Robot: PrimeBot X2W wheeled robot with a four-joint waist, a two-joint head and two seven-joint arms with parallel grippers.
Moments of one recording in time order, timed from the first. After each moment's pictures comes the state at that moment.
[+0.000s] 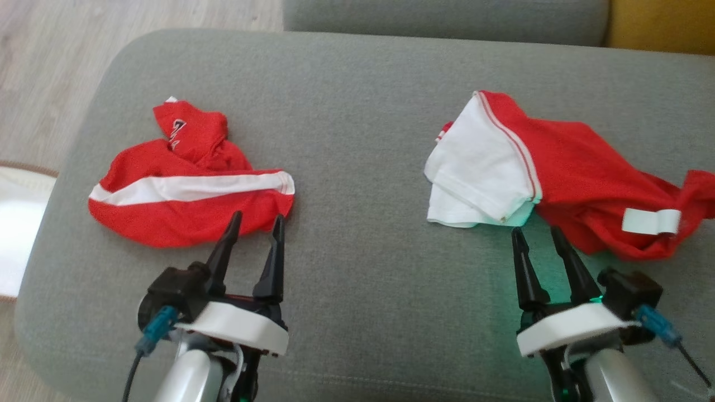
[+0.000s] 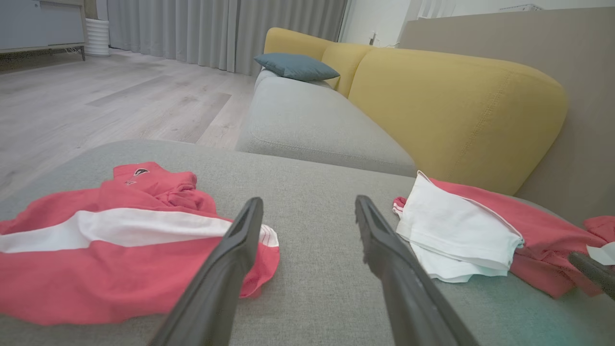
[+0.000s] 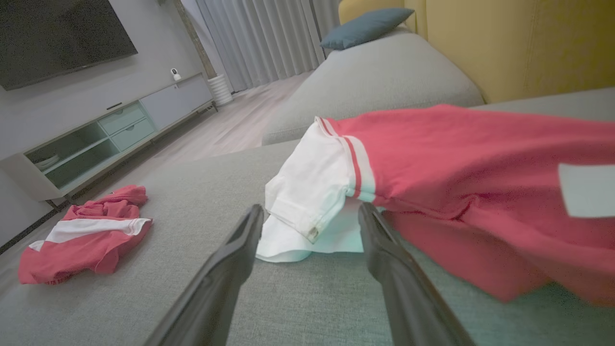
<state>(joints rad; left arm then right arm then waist) -0.08 0.05 -0.29 0.16 -0.28 -0.02 -0.26 -0.06 -0.05 0.13 0.30 0.29 0.13 -0.20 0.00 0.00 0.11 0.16</state>
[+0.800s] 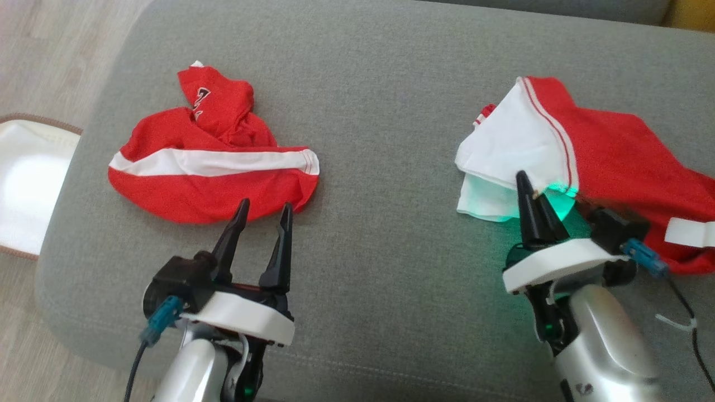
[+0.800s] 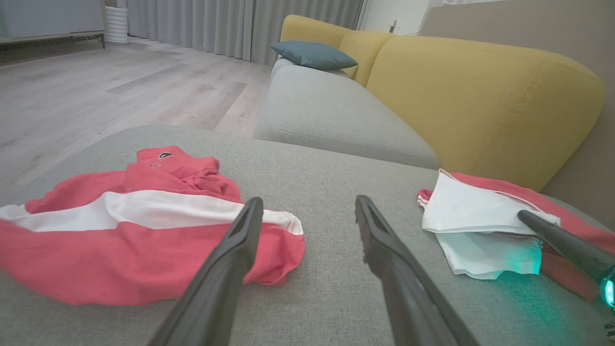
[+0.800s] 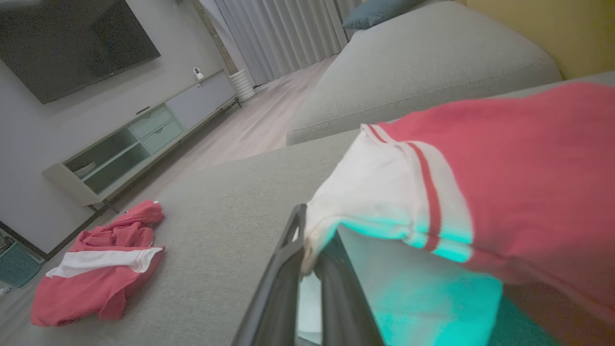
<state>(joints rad) -0.11 0.05 -0.32 0.15 -0.29 -0.02 -0.26 -0.32 -0.05 0.17 0.53 0.41 0.13 -0.20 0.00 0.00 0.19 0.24</state>
